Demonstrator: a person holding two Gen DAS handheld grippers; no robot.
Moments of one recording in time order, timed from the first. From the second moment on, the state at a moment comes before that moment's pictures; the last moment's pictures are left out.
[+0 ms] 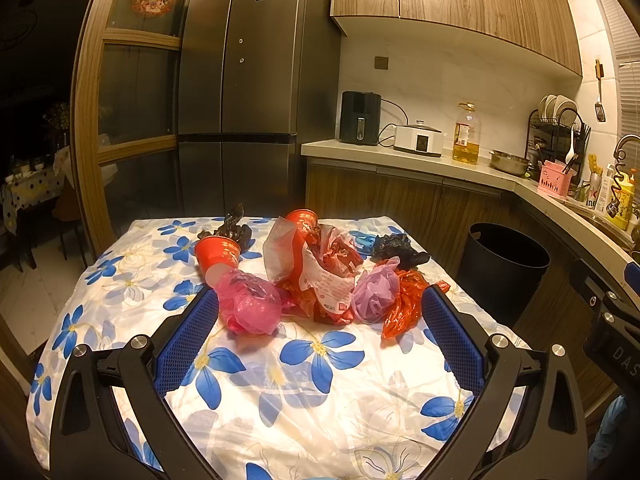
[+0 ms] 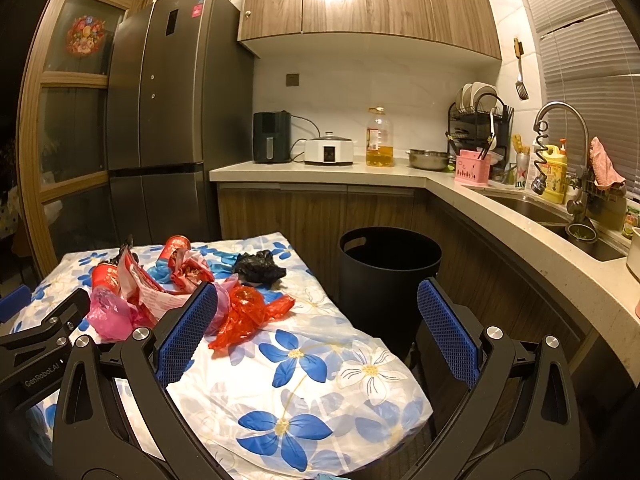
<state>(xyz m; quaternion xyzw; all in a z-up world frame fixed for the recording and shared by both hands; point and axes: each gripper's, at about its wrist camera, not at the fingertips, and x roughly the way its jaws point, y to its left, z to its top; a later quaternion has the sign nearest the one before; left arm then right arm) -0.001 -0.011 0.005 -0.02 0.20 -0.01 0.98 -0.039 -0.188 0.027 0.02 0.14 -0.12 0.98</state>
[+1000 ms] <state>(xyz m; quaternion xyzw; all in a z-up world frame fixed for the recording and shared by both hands) 0.007 0.004 -0.006 -0.03 0.19 0.00 0.98 -0.024 -0.191 0.004 0.02 0.15 -0.12 0.98</state>
